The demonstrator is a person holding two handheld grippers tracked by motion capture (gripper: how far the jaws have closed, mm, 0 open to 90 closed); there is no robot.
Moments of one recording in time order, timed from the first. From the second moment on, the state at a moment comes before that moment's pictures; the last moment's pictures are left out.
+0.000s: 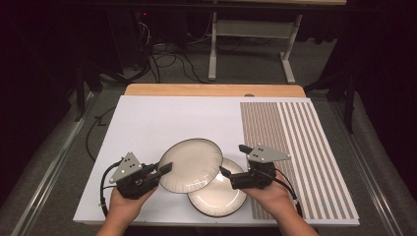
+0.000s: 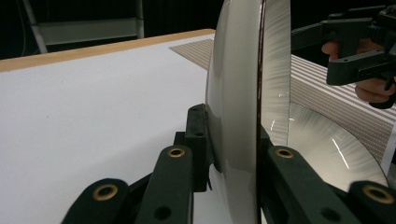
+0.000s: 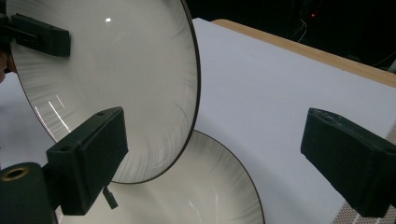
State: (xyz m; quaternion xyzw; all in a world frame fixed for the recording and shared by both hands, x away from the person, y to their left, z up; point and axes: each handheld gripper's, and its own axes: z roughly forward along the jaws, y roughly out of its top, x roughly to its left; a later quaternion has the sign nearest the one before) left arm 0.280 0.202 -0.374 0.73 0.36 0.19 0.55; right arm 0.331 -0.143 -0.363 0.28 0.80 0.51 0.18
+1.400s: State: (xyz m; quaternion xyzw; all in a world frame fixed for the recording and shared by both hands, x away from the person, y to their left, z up) left arm 0.282 0.204 -0.378 0.72 0.38 0.16 0.56; right arm 0.345 -0.118 -0.387 0.33 0.79 0.51 0.09
